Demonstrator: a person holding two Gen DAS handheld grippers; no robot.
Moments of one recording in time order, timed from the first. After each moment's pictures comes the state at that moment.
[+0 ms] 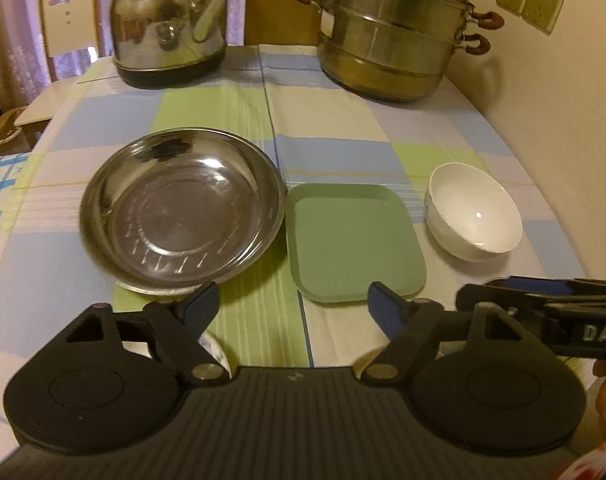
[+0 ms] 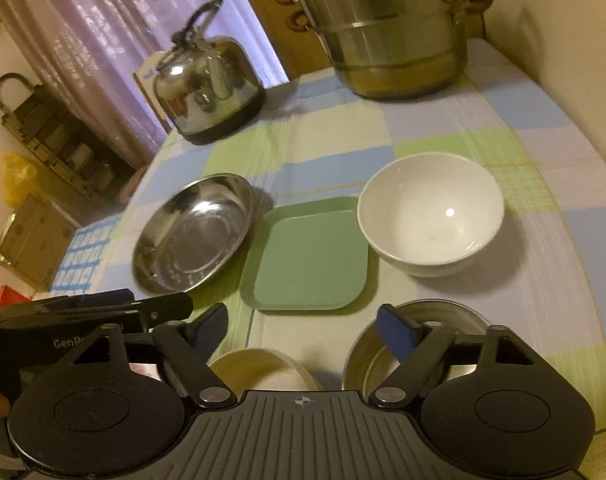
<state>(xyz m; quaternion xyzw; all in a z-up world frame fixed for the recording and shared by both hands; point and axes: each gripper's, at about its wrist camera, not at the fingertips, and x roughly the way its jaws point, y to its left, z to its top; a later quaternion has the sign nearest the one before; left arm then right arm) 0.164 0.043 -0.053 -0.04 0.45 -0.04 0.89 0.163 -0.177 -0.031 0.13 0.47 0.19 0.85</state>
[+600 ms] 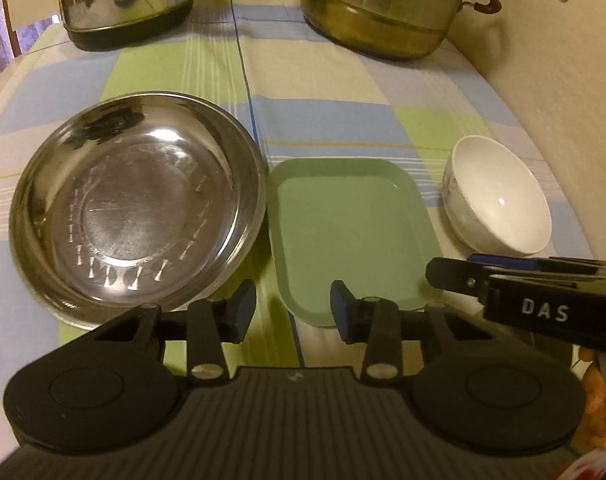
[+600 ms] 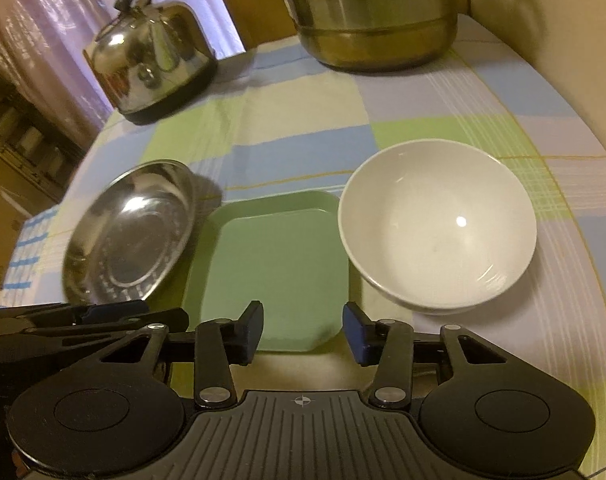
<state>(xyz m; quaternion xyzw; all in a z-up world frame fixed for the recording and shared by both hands) 0.223 0.041 -0.100 -0.04 0.51 -0.08 0.86 0.223 -0.151 -0.076 0.09 0.51 0.13 0.84</state>
